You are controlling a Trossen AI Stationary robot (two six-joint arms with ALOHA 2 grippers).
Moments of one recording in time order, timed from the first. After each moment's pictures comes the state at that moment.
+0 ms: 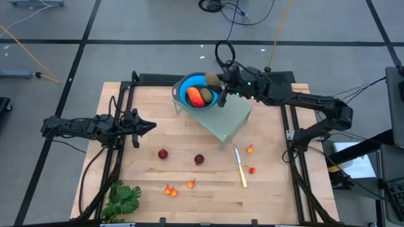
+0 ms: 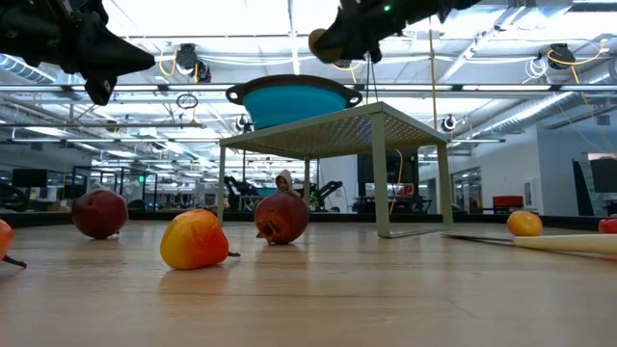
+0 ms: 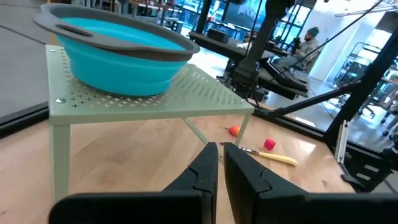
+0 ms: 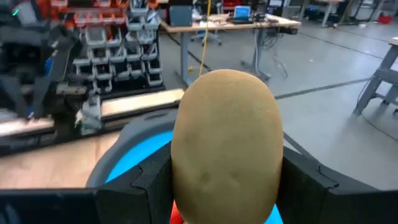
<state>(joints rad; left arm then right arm) -0.11 0.23 0.27 -0.14 -0.28 -0.34 -0.37 1.44 1.22 0.03 0.04 -0.01</state>
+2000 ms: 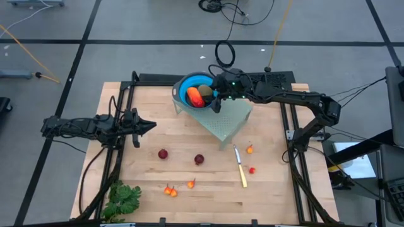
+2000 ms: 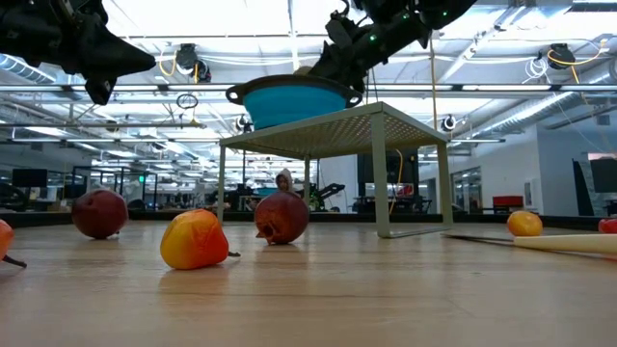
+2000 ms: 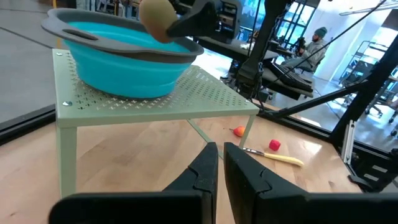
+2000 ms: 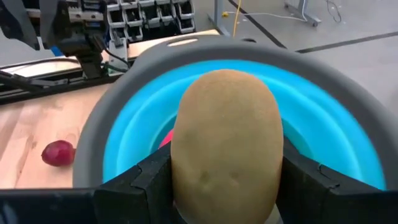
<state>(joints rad) -0.11 0.23 0.27 -0.14 -0.30 -0.32 -0.39 1.59 1.27 -0.10 -0.14 -0.01</state>
